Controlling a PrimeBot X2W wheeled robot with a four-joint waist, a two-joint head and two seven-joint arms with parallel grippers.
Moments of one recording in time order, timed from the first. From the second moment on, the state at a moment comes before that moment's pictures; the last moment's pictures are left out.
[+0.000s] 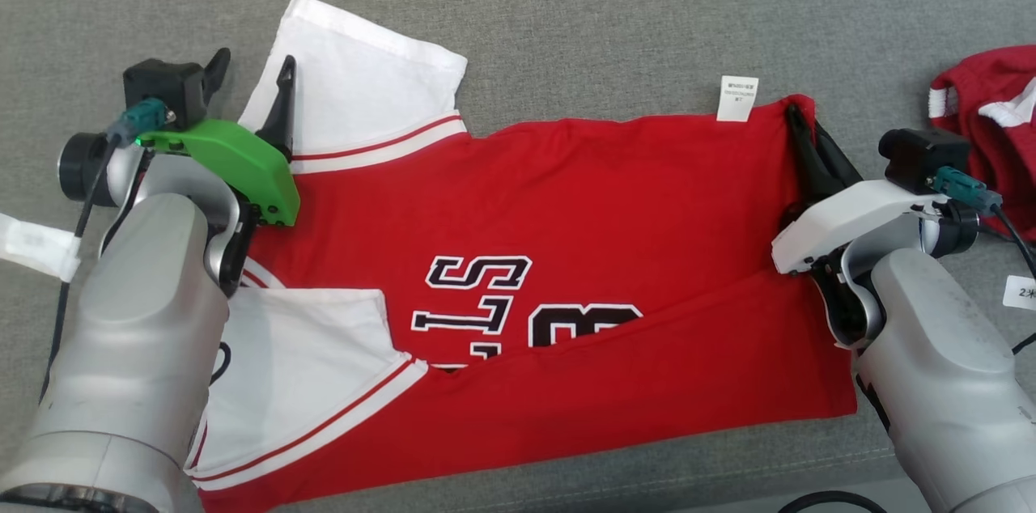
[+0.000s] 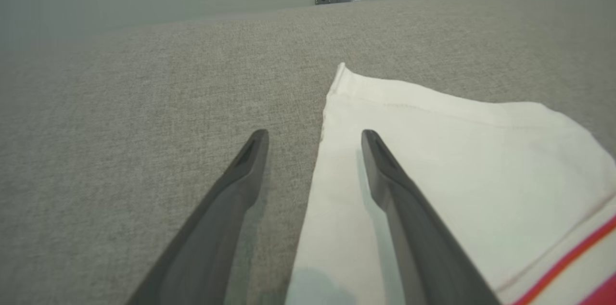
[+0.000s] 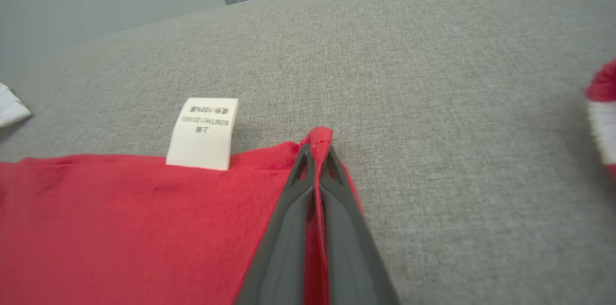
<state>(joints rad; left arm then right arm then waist) -0.90 0.21 -0.41 0.98 -0.43 -0.13 -0.21 -0.62 -0.21 0.24 0.69 0.49 0.13 -0.26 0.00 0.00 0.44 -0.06</state>
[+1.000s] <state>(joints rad) -0.89 0.25 -0.58 0.89 -0.61 -0.13 -0.26 -0.55 -0.20 0.21 0.62 0.51 0.13 -0.26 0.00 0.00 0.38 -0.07</state>
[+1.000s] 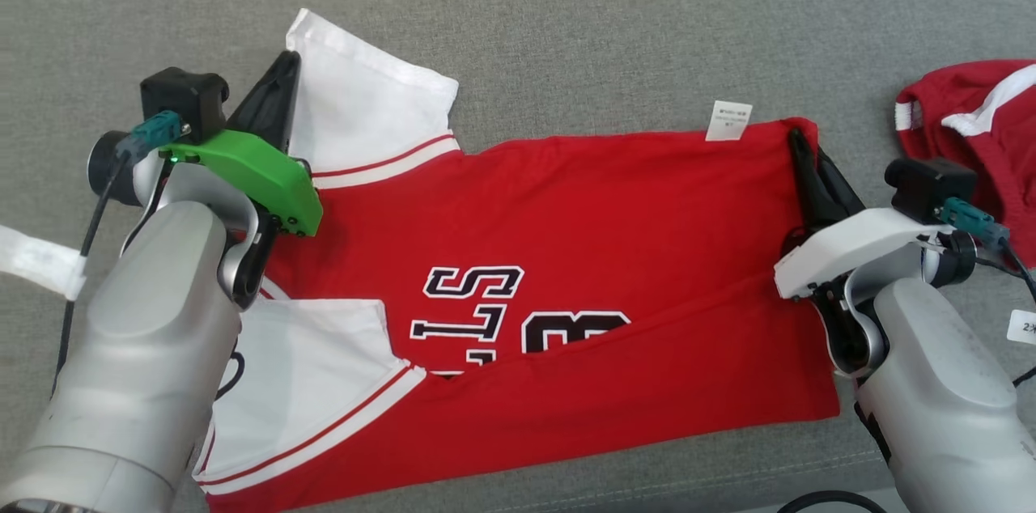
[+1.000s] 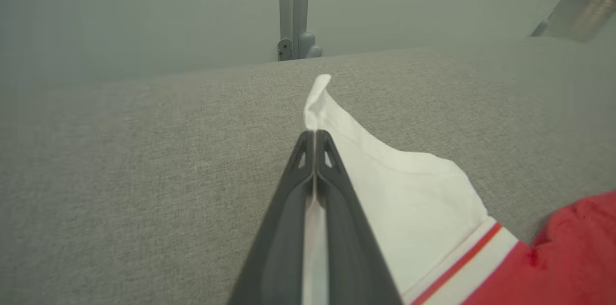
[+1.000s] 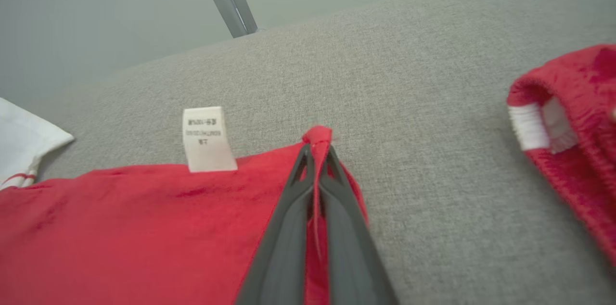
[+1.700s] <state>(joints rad) -0.30 0.23 -0.36 0.36 -0.53 -0.13 -0.26 -0.30 -0.21 0.12 0.59 0.52 0.13 -0.26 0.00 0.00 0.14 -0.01</state>
